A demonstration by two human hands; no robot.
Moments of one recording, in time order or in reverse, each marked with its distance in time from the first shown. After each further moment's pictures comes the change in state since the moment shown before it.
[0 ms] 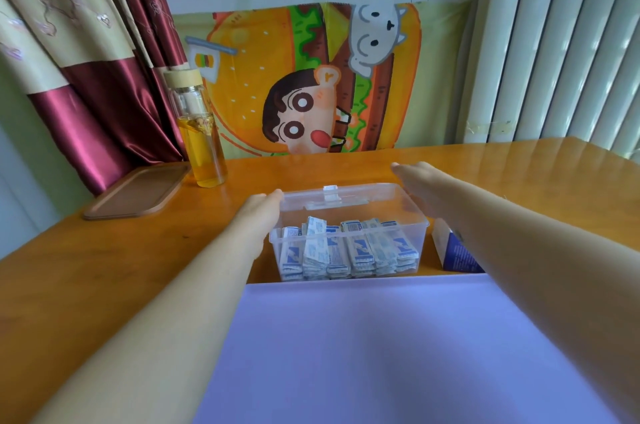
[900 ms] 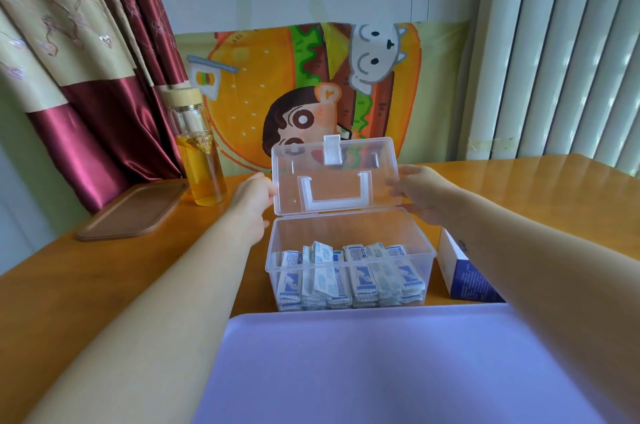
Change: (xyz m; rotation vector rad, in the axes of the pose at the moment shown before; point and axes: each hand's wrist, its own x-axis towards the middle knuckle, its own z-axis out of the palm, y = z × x) left_hand 0.036 0.035 -0.001 -0.373 -0.042 0.072; right_hand 0.023 -0.012 -0.007 0.205 -0.073 -0.083
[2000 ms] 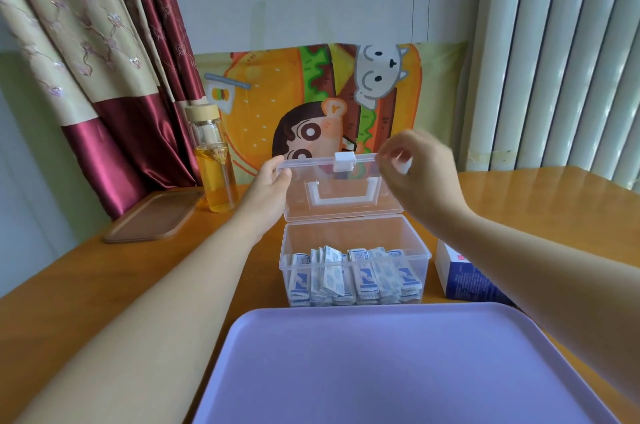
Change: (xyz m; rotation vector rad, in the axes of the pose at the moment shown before) left_hand -0.034 0.020 -0.018 0.375 -0.141 0.429; right_hand -0.088 -0.034 0.006 -0.505 0.426 -0.969
